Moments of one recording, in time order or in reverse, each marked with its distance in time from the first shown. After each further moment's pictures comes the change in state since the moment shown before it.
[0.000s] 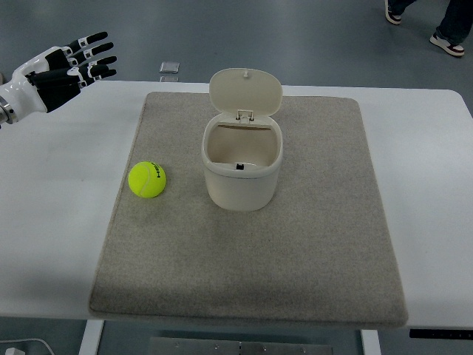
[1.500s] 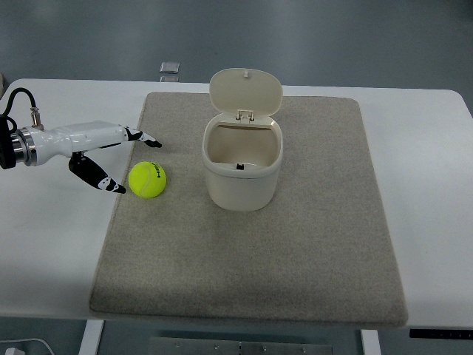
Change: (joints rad) left arm 0.065 0.150 0.096 -0.451 1.393 0.210 -0.210; right arm 0.000 0.000 0.000 0.000 0.000 0.000 0.000
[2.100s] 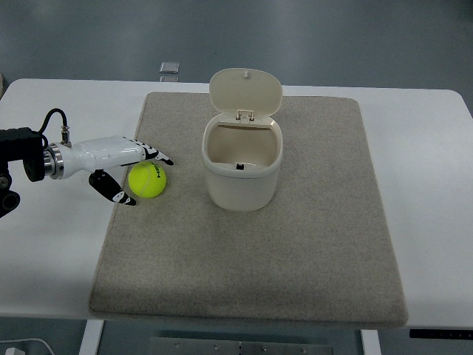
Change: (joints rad) left arm -0.019 -0.094 0.078 0.079 0.155 0.030 0.005; right arm 0.000 0.000 0.000 0.000 0.000 0.000 0.000
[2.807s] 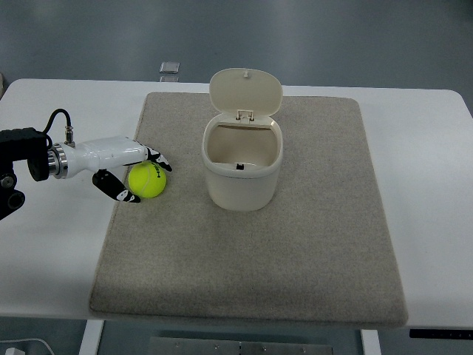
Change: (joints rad) left arm -0.006 -0.017 0.002 0.019 0.025 -0.001 -0.003; right arm 0.000 0.000 0.000 0.000 0.000 0.001 0.000
